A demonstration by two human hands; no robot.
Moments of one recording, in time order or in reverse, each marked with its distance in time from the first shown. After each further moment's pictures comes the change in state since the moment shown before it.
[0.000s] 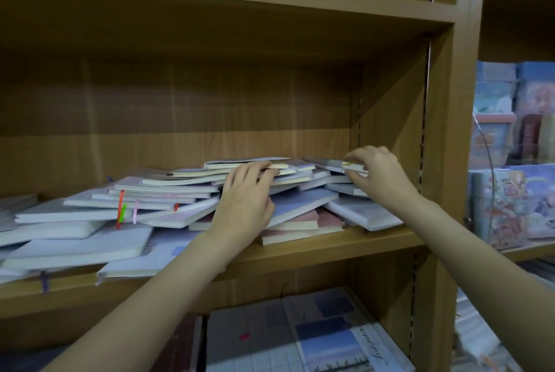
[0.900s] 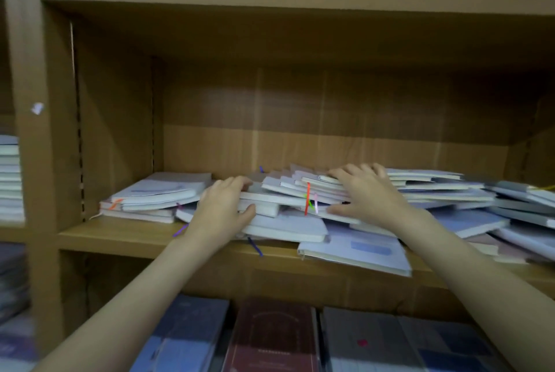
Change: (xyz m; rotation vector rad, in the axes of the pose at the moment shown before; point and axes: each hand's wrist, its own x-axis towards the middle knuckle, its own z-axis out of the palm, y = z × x) left_hand -0.129 -0.201 -0.143 0.036 -0.175 -0.478; right_hand 0.023 -0.251 0.078 -0.160 -0.279 -0.406
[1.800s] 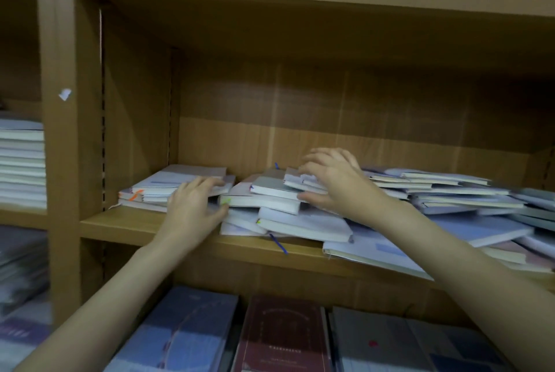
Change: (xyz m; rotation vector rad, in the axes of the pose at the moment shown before) left_hand -0.023 -0.060 -0.023 -0.041 0.070 -0.171; right_hand 0.026 -0.064 -0.014 0.109 0.122 -0.270
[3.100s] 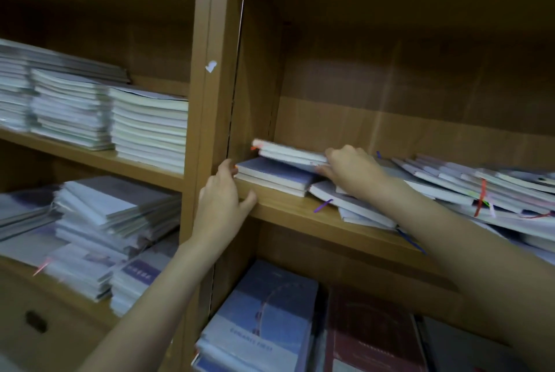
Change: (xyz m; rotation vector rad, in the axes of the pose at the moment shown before) left_hand -0.044 -0.104 -0.044 -0.072 0.177 -0.292; right_hand 0.115 -0.128 0.051 0.042 -0.167 0.073
